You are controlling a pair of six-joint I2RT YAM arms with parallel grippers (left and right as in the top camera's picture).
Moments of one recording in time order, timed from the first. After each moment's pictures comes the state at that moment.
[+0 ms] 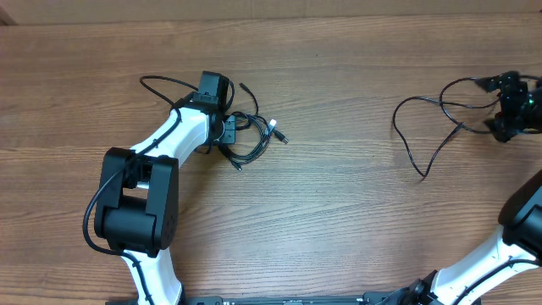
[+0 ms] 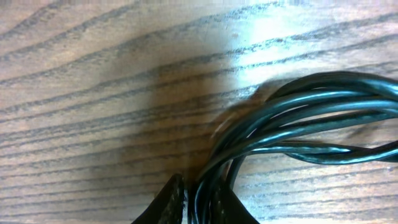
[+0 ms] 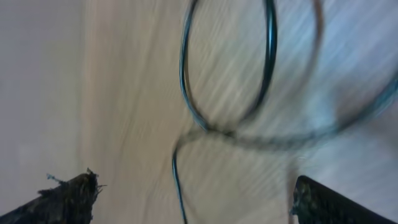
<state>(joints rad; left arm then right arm) -0.22 2.01 1.29 -0.55 -0.08 -0.21 -0.61 2.03 1.58 -0.72 -0.58 0.55</state>
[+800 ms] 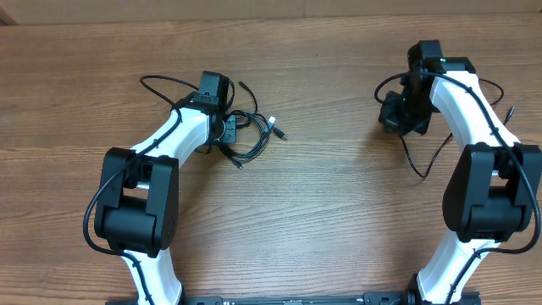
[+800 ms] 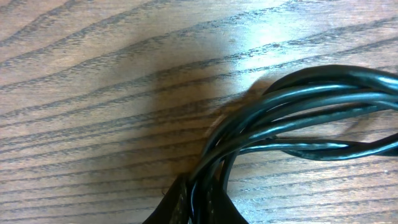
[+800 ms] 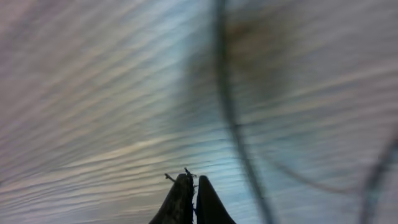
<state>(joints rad) -0.22 2.01 1.28 -0.54 -0.09 -0.21 -0.02 2.02 1.59 -1.10 -0.11 0.37</state>
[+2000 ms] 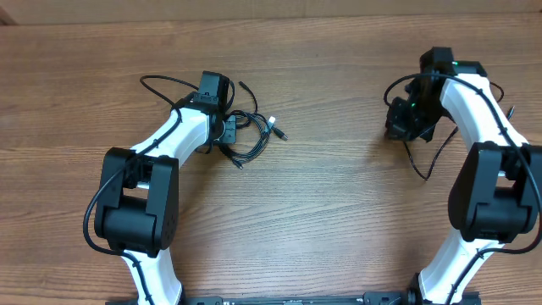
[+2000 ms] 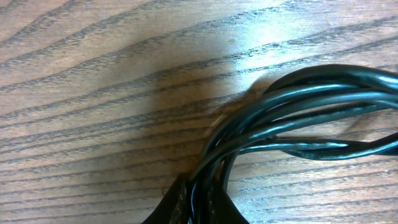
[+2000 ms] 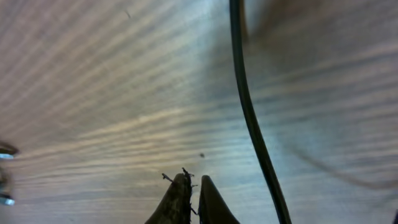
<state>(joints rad) -0.22 2.01 1.28 -0.54 -0.09 -0.20 -0.08 2.02 1.56 -1.14 -0.25 0.30</state>
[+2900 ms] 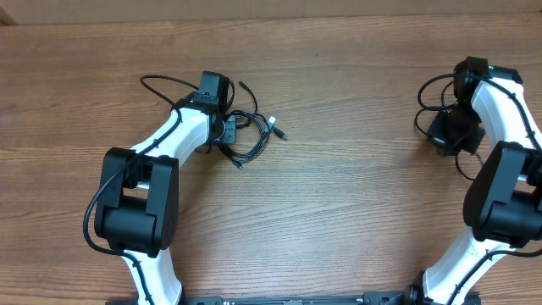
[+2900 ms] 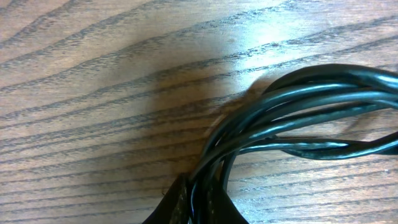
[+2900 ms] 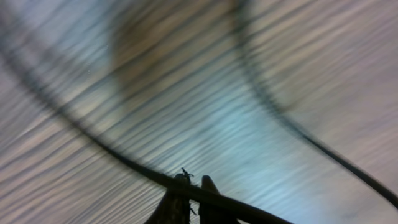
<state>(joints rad) -0.22 2.01 1.28 -0.54 -0.09 -0.20 -0.23 2.02 1.56 -1.23 0.10 0.37</state>
